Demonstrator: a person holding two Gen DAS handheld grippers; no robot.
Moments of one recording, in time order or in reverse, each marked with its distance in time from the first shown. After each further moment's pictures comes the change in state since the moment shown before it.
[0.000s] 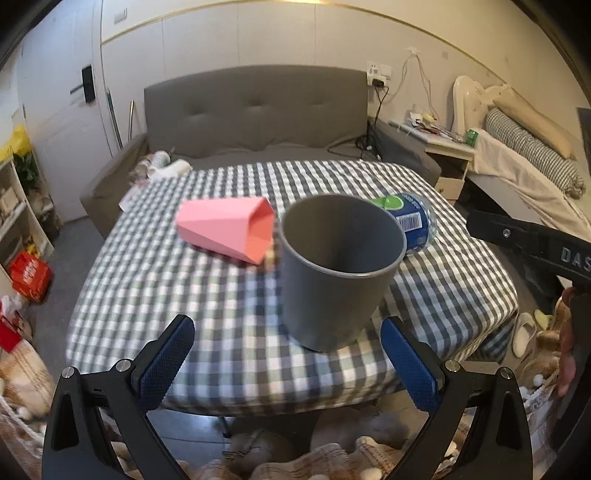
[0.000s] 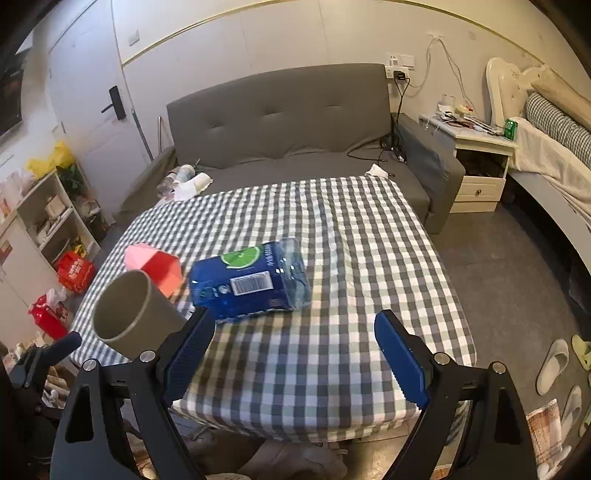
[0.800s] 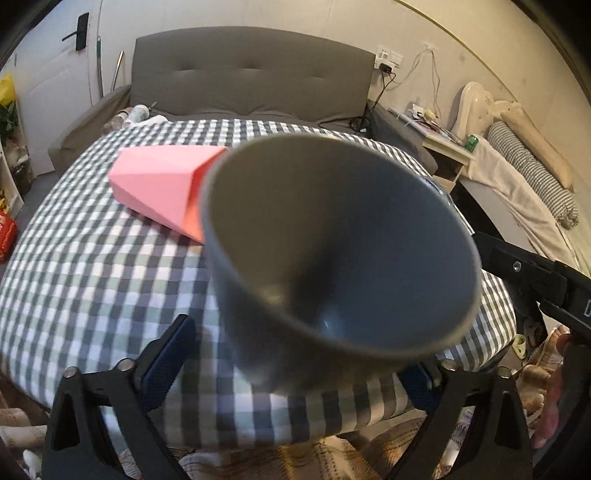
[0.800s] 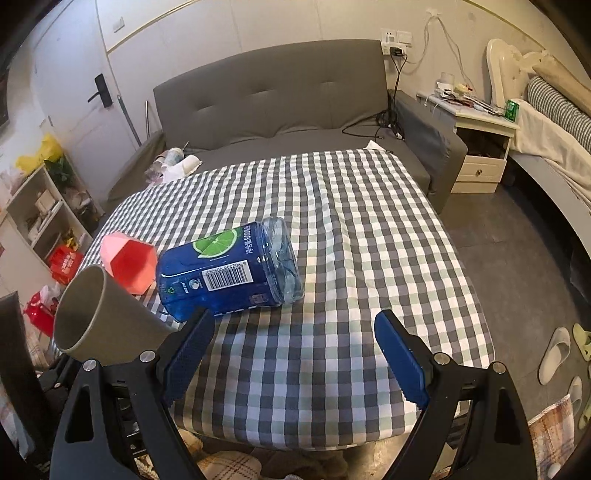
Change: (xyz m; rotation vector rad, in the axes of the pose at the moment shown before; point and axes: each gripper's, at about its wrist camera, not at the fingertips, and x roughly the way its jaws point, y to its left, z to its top) left arm 0.072 -0.014 0.010 -0.116 0.103 -0.132; right arm 0.046 -0.010 0.002 0.025 0.087 -0.016
